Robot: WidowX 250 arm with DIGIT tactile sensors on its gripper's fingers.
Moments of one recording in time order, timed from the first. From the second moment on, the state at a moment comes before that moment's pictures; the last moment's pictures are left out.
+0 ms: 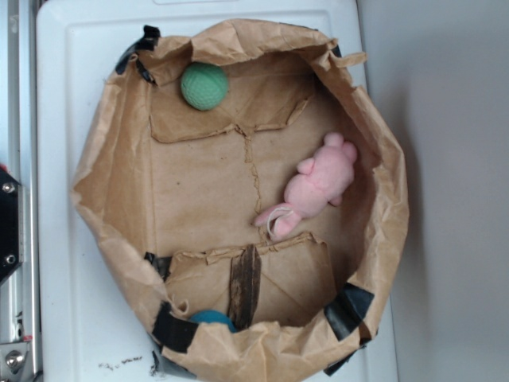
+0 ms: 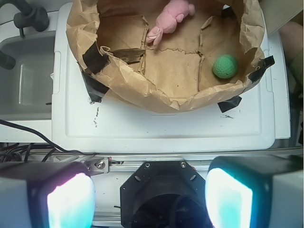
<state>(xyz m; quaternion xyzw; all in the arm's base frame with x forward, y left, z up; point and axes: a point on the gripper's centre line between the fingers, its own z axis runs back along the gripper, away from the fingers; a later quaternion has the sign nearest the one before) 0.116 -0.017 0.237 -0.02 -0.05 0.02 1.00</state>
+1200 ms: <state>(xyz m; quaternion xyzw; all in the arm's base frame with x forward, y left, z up) 0.224 -0.028 0.142 0.04 -0.06 0.15 0.99</state>
